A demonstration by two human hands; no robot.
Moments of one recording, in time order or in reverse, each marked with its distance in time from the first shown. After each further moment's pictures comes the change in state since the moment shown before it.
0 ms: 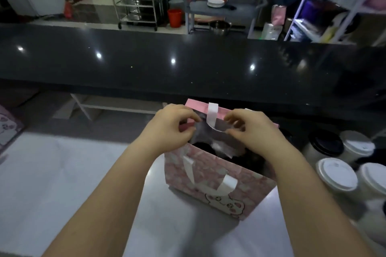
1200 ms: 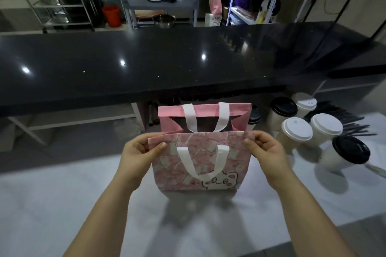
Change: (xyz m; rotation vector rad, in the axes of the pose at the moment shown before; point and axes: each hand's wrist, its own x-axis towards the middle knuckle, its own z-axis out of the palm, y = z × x) left_hand -0.056 -0.058 0.045 -1.129 -0.015 -0.290; right_hand -0.114 0.048 0.070 1.075 0.520 0.298
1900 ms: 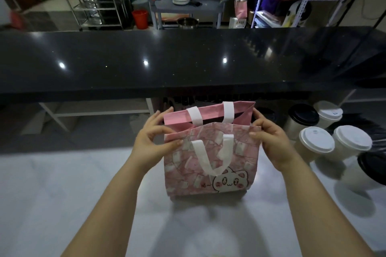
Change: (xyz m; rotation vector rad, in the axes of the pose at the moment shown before) left_hand 0.010 0.004 0.008 0.407 0.068 0.130; right_hand 0.058 -0.005 -0.008 -0.088 -0.271 0.032
